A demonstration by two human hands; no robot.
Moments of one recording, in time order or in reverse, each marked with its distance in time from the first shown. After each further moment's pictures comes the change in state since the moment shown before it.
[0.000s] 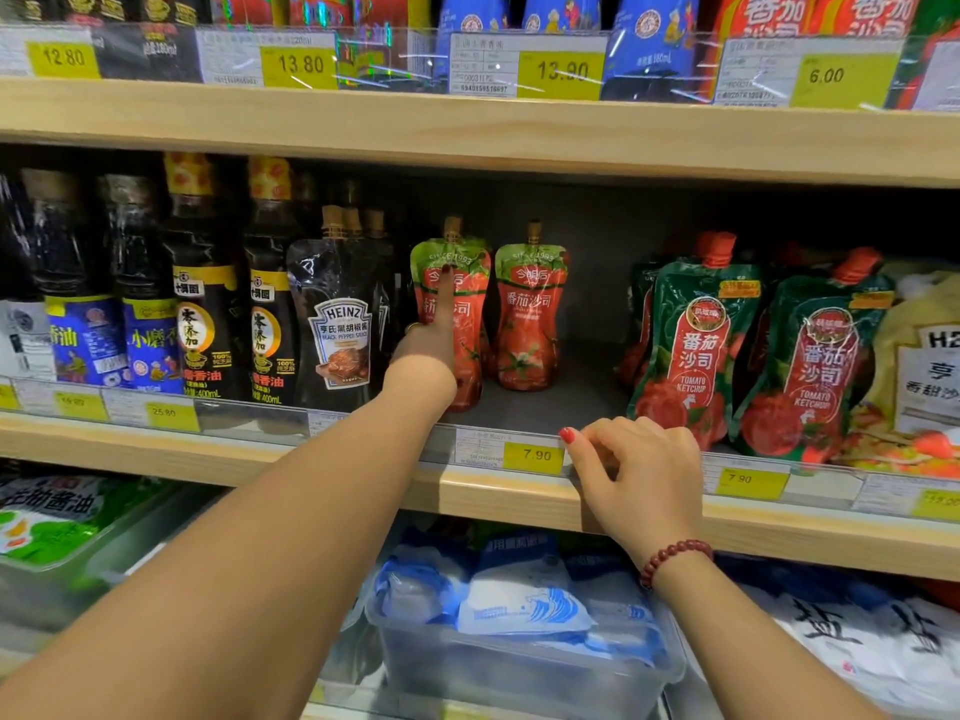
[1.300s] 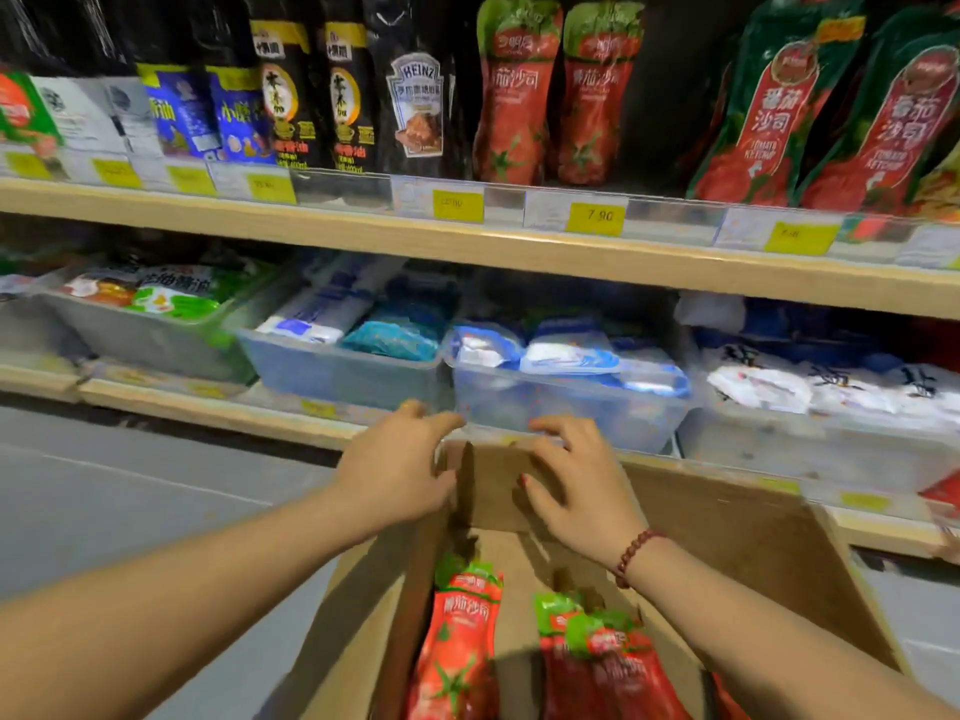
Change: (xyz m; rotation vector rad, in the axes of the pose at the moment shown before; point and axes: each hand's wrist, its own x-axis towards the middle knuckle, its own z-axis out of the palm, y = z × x) left_hand -0.294 -0.121 0.029 0.180 -0.417 0.141; right_hand -0.219 -0.055 0.014 0.328 -0.557 -0.167
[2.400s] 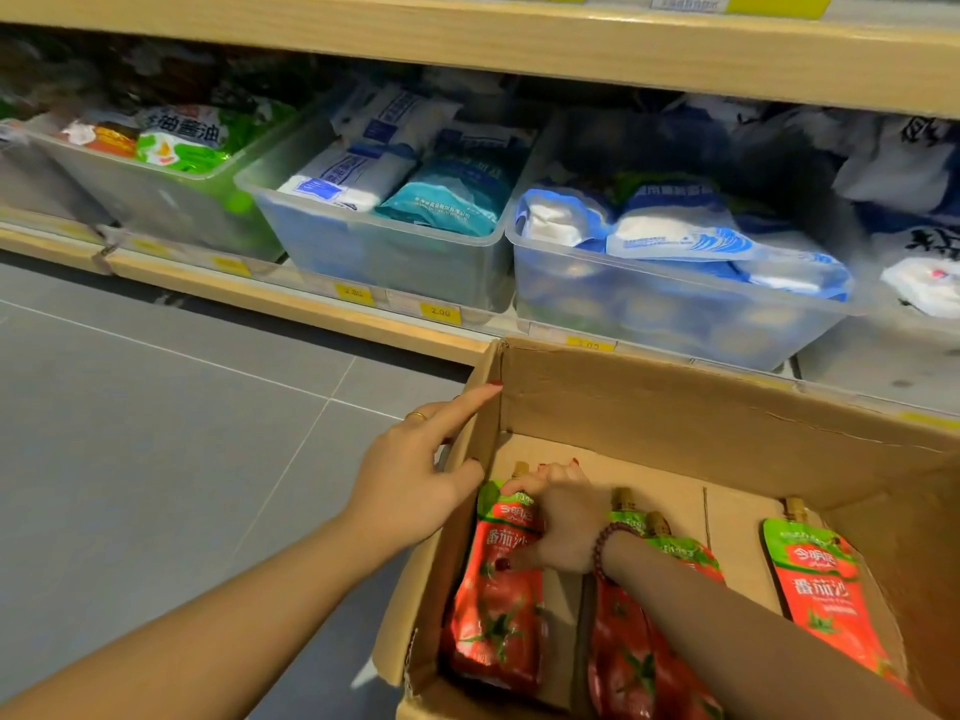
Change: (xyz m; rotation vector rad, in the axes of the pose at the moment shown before) left_hand -0.048 -0.038 0.101 -0.646 0.043 -0.119; right_hand -0.049 0.009 0.142 0.046 -0.763 0.229
